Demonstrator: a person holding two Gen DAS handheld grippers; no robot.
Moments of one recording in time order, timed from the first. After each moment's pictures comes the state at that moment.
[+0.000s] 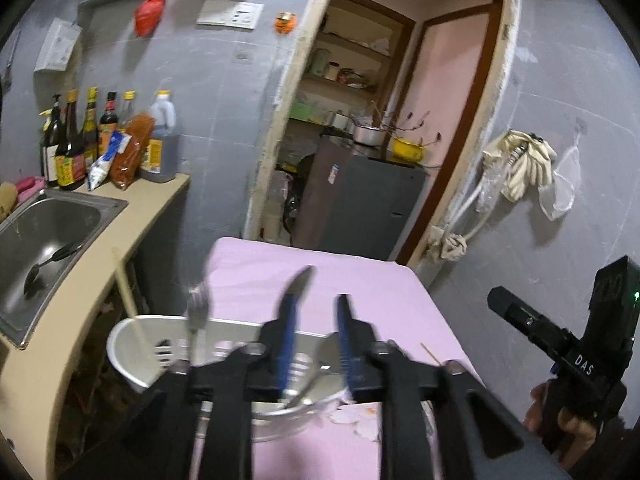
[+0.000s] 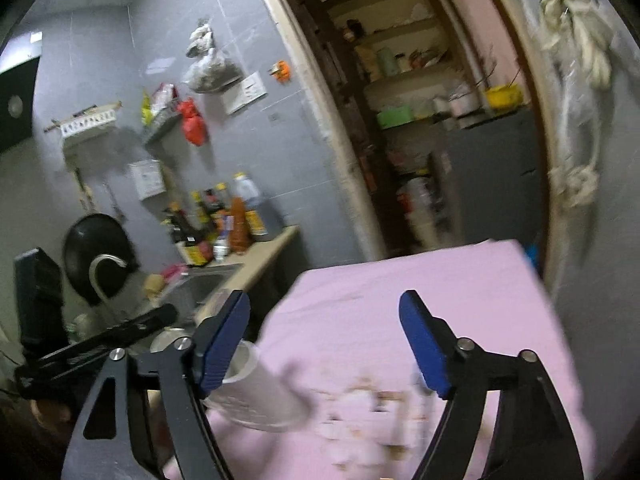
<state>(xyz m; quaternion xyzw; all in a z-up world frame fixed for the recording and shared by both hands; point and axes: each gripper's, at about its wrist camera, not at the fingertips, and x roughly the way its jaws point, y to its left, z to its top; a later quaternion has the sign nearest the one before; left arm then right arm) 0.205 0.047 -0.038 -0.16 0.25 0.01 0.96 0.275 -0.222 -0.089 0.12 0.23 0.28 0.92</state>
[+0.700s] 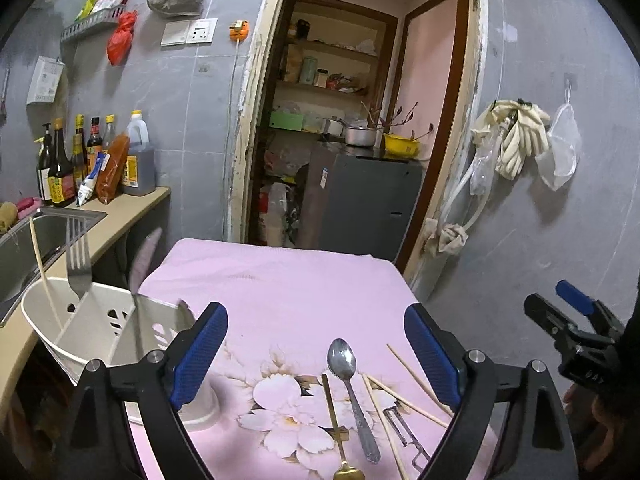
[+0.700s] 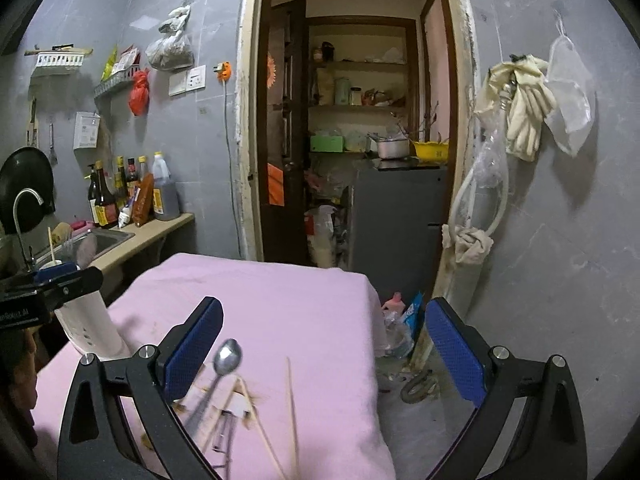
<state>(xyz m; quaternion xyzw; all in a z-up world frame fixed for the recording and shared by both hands) 0.231 -0.088 -0.064 -0.11 0.23 0.06 0.97 0.286 -0.347 -0.084 -0.01 0.18 0.16 0.97</state>
